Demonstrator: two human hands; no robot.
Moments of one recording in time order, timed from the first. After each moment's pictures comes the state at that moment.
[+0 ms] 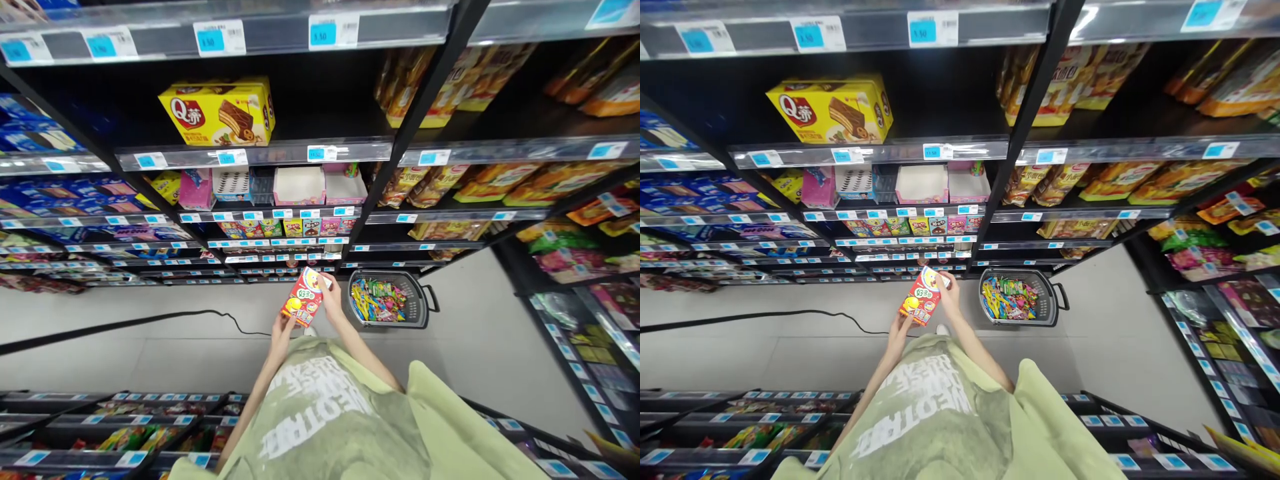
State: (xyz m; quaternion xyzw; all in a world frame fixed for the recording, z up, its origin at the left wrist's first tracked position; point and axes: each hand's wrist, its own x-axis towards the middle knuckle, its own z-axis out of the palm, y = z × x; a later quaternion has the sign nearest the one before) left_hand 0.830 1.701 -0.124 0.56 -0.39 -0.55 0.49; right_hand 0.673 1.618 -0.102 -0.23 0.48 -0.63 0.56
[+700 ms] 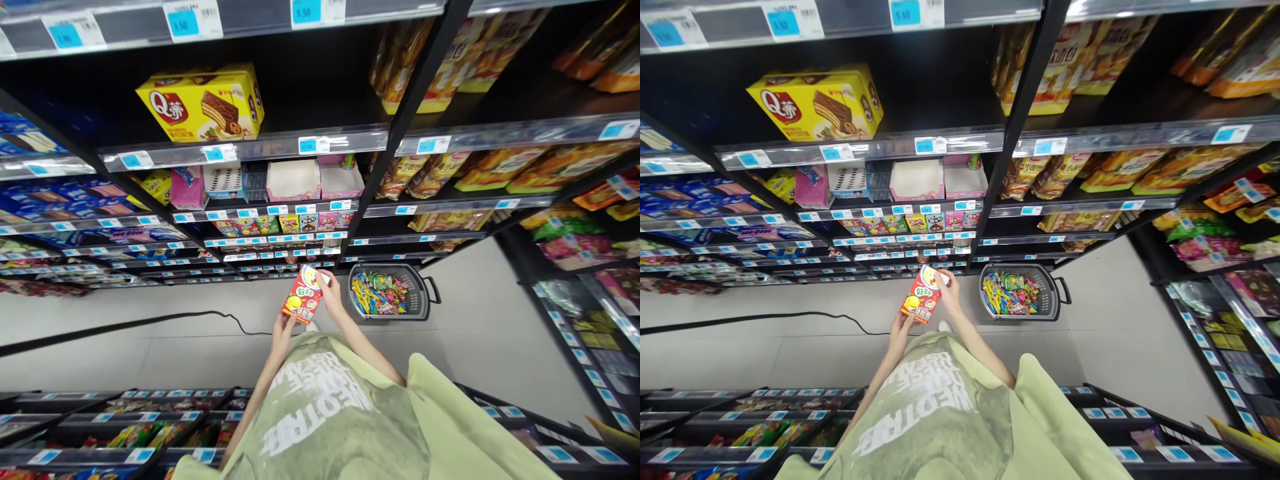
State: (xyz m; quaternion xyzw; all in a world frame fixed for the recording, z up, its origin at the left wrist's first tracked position) left_hand 0.825 1.700 -0.135 0.56 -0.39 -0.54 0.49; right_hand 0.665 1.612 -0.117 -0.23 0.47 -0.62 0.59
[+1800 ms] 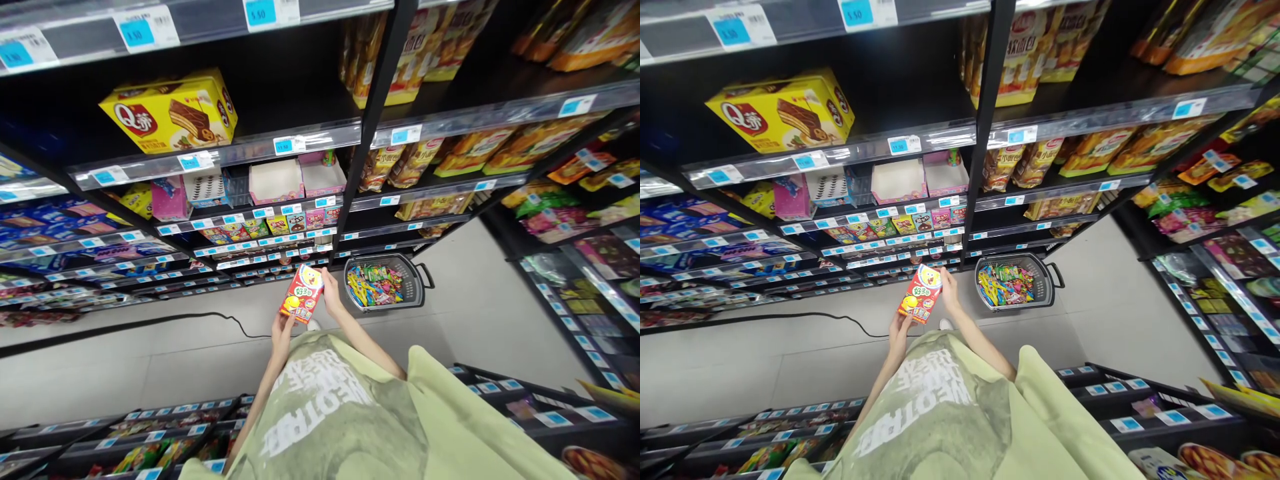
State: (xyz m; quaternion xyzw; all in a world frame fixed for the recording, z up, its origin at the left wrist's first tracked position) left_hand 0.814 1.697 -0.133 0.58 -0.40 -0.51 0.50; right_hand 0.650 1.614 -0.123 -0.23 0.46 -0.63 0.58
